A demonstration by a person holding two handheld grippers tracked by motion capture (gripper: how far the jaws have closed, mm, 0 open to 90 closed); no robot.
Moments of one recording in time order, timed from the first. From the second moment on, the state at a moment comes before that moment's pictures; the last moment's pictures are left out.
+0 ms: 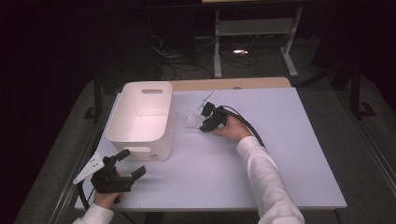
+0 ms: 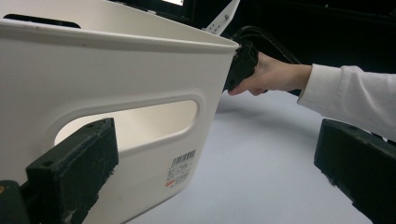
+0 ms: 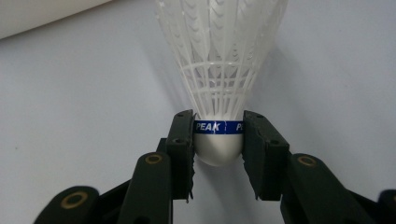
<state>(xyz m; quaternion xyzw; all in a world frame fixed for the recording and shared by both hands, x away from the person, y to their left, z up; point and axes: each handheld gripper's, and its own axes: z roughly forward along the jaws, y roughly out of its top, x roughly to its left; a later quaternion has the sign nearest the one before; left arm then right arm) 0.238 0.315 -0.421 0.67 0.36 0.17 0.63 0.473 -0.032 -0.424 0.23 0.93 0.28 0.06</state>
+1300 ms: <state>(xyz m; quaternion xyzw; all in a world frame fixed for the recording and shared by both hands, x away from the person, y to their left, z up) 0.240 0.315 -0.421 0.67 0.36 0.16 0.63 0.456 -0.044 -0.368 0.22 0.92 0.33 0.06</state>
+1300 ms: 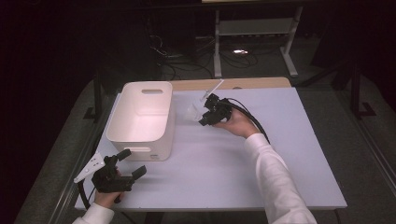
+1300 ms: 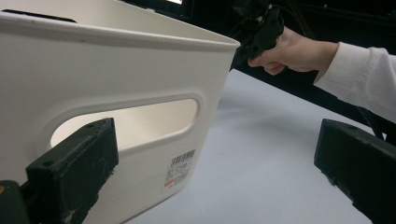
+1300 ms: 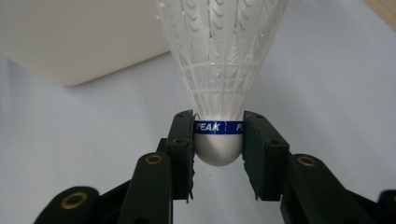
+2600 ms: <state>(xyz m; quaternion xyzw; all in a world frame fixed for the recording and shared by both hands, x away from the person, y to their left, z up) 0.240 0.315 -0.421 0.67 0.35 0.16 0.63 0.434 -0.037 -0.289 0.19 0.91 0.36 0.07</state>
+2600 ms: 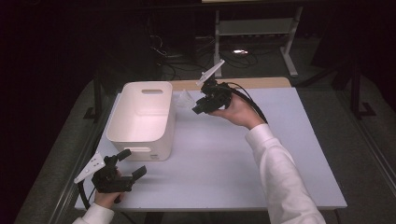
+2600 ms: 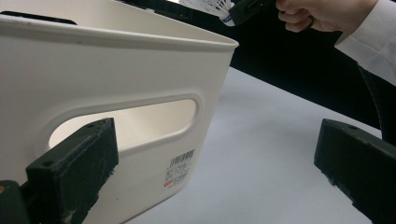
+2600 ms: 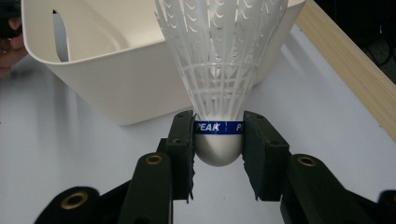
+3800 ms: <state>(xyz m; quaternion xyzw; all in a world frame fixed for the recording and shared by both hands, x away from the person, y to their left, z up) 0.239 0.314 -0.421 0.67 0.36 0.16 0.63 0.425 -0.001 -0.261 0.15 0.91 0.38 0.07</state>
